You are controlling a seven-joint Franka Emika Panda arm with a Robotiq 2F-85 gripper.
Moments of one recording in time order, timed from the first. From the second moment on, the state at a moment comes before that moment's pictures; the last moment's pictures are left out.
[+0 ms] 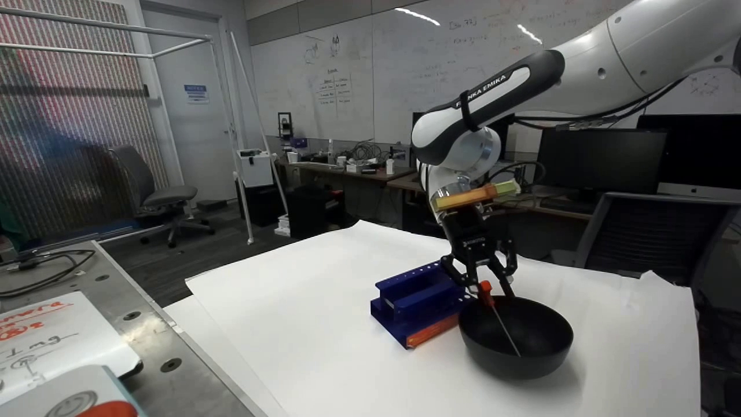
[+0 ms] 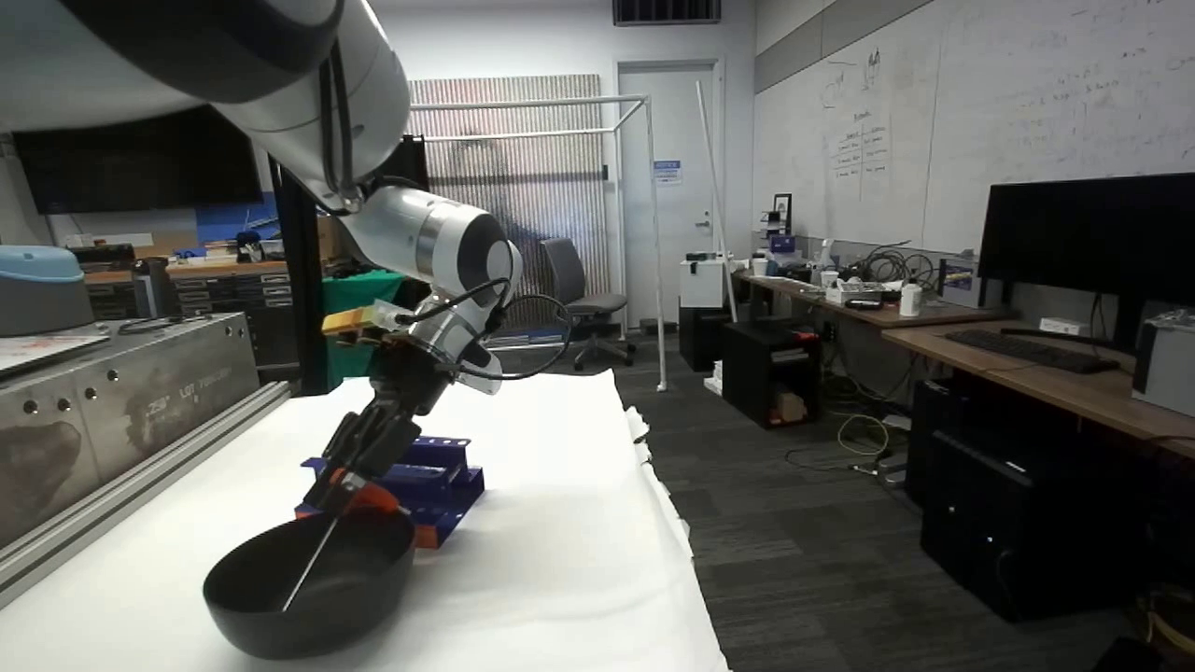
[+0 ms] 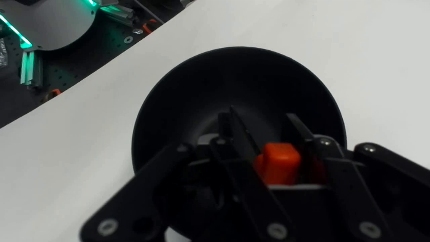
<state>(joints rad) -0.02 0.76 -0.03 -1.34 0.37 1.24 0.66</state>
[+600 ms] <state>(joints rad) -0.03 0.74 -0.03 -1.30 0.40 1.28 0.55</state>
